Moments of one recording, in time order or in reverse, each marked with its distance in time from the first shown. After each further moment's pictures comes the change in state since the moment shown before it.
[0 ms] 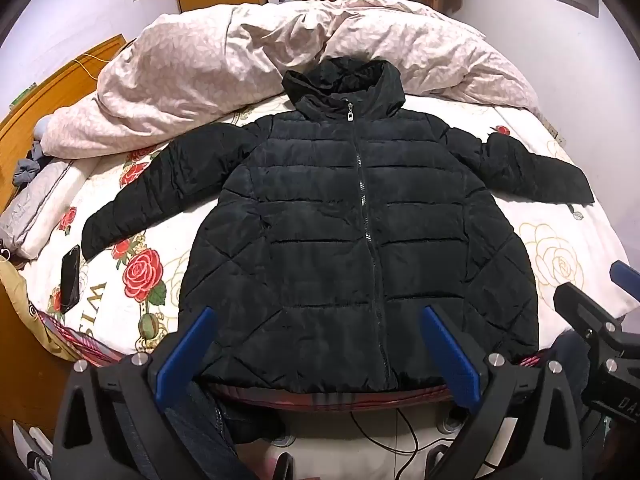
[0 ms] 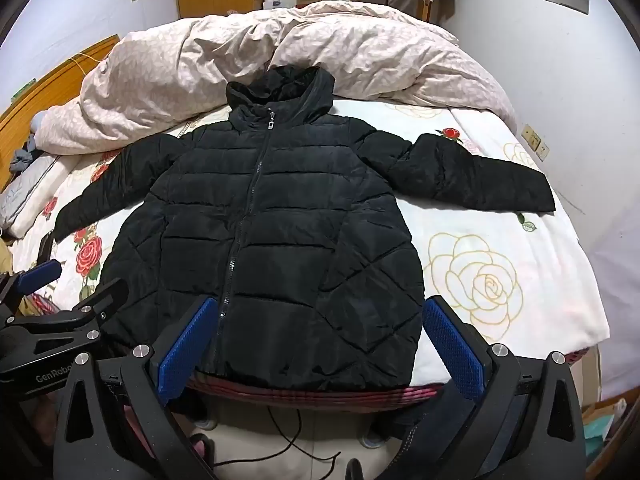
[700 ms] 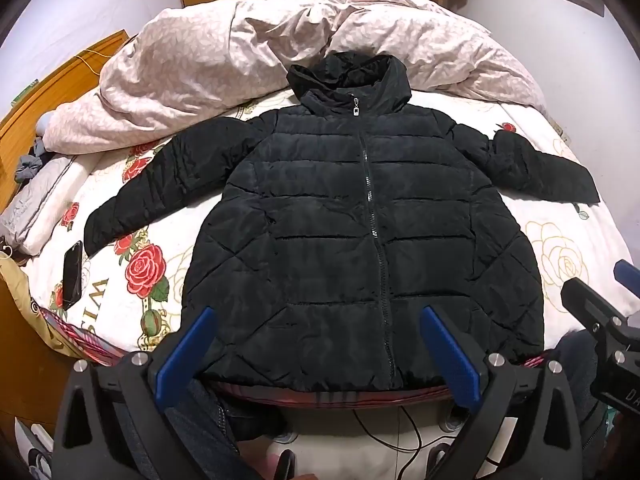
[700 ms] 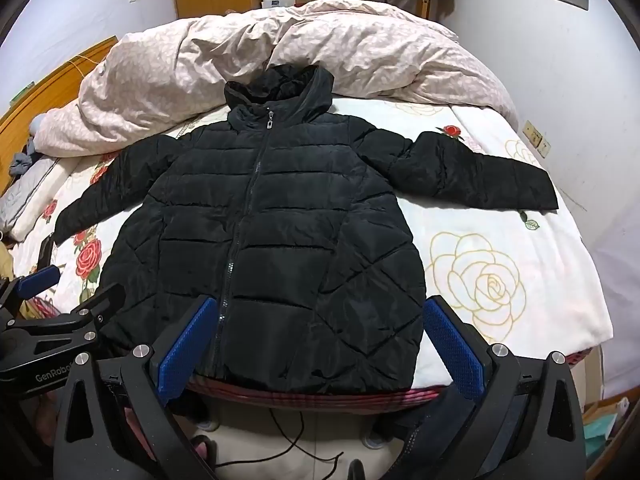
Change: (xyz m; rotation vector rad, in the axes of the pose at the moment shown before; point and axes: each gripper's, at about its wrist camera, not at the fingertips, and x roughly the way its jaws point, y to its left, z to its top) left arm 0.009 0.004 -0.003 -0.013 0.026 0.000; right arm 0.005 -0.003 0.003 0.006 0.004 0.008
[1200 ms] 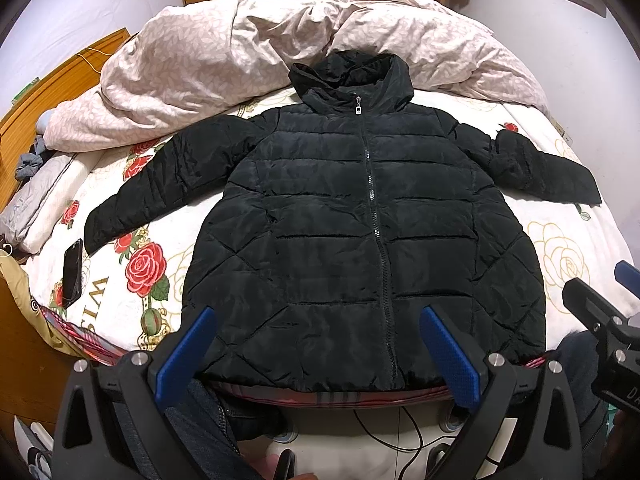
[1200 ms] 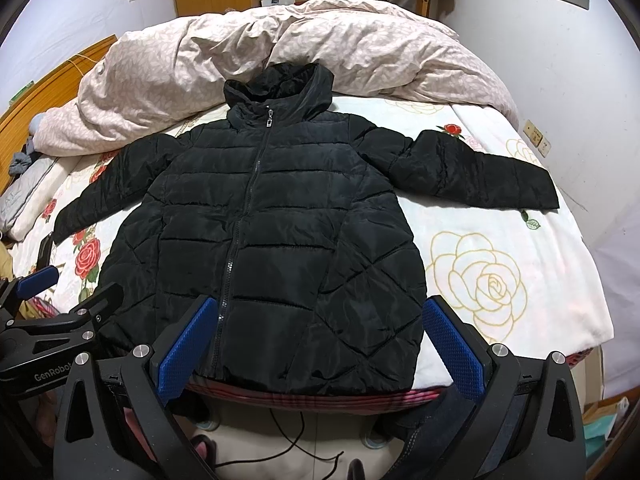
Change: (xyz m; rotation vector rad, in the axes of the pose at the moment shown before) left arm 0.001 0.002 0.000 -0.001 0.004 0.000; right arm 0.003 0.000 0.001 0.003 0.004 0.003
